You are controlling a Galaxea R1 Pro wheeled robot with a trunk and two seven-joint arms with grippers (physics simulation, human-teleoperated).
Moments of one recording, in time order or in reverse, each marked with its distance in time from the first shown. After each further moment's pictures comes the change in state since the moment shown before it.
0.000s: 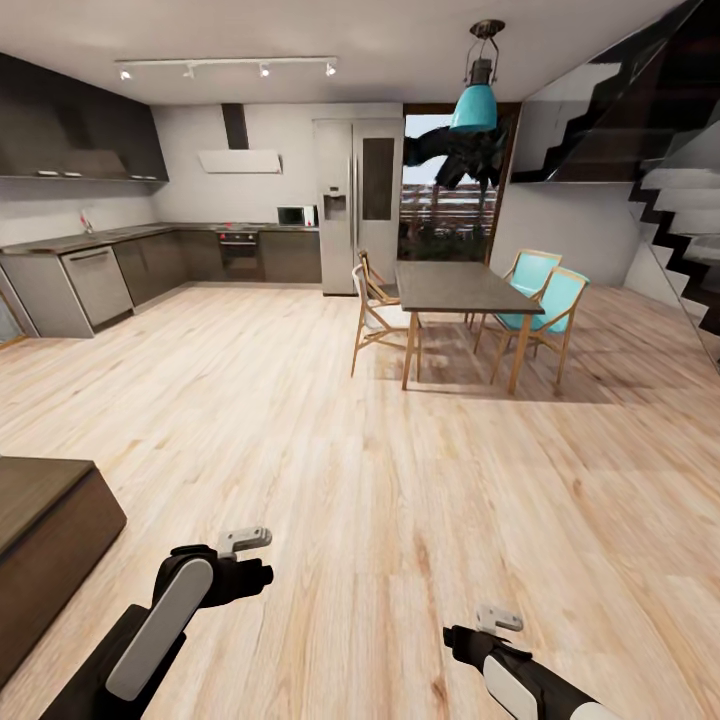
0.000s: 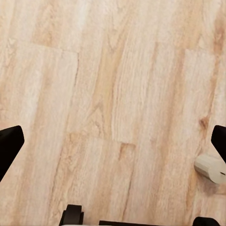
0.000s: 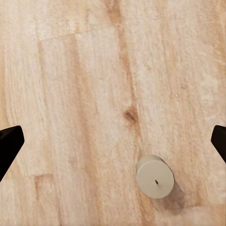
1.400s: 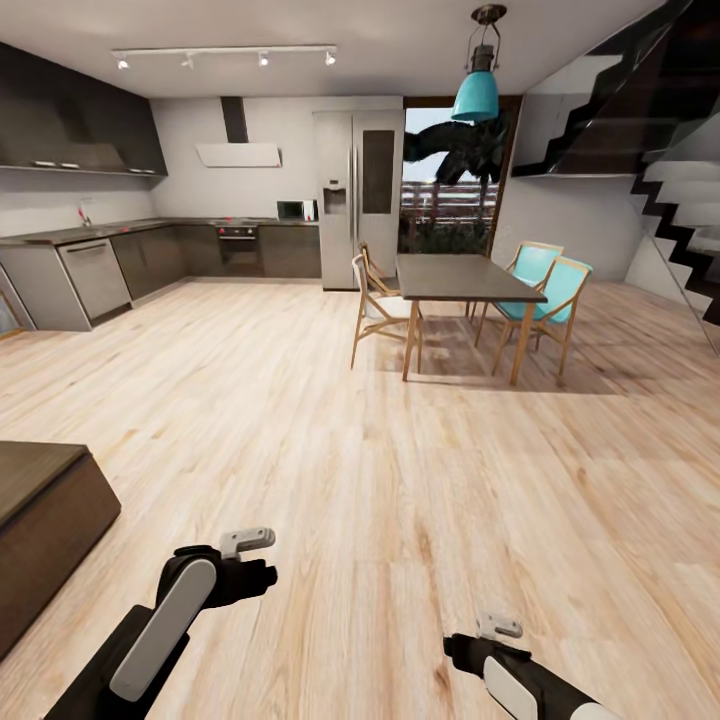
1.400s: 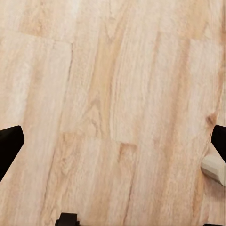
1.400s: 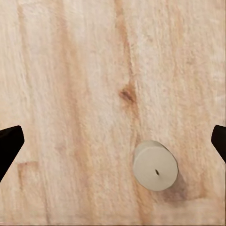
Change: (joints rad) left arm 0.000 -0.009 -0.007 0.001 0.001 0.000 -0.002; right arm 0.000 0.001 0.000 0.005 -0.002 0.069 -0.005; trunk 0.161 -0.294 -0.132
